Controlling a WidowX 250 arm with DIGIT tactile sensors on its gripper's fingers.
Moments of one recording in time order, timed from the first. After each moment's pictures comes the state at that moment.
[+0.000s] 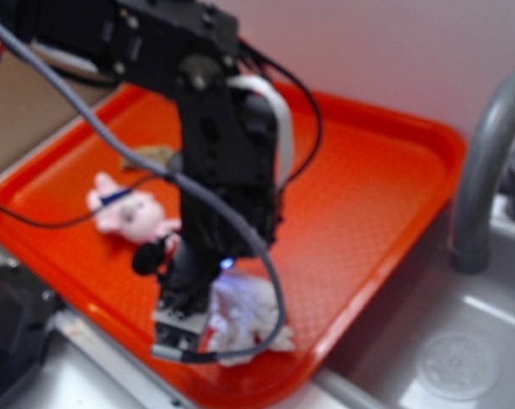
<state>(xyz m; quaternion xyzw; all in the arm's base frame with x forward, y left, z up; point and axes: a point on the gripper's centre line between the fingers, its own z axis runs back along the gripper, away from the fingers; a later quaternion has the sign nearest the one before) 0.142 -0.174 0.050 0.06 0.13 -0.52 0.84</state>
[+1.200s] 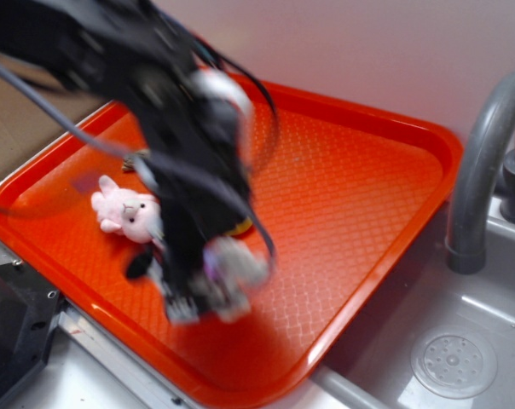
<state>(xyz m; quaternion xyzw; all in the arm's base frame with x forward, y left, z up) 0.144 -0.145 0.084 0.06 0.07 -0.33 0.94</state>
